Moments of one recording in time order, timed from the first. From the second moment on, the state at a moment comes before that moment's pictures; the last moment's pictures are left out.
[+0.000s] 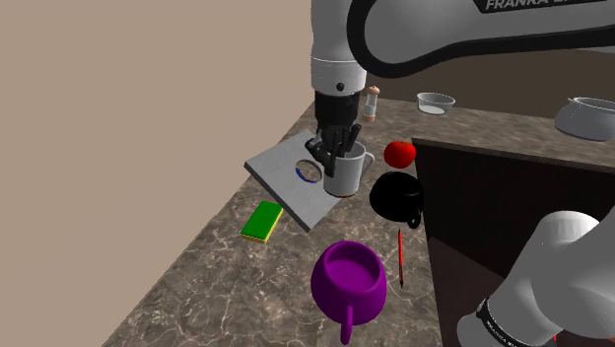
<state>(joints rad) 0.11 -0.33 0.31 -2.02 0.04 1.68 0.41</state>
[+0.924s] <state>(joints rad) 0.03 -0.63 0.05 -2.26 -0.04 1.63 0.08</state>
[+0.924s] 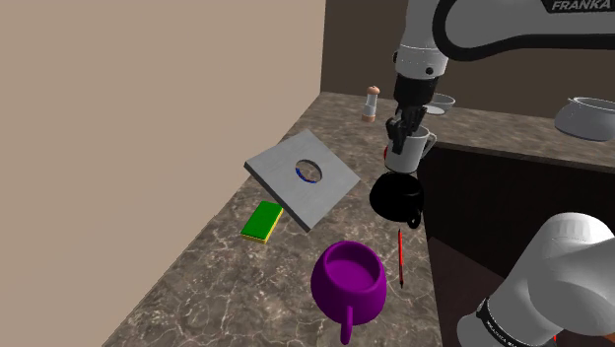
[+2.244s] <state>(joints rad) -0.02 -0.72 -0.07 -2.52 -0.11 1.80 -0.03</state>
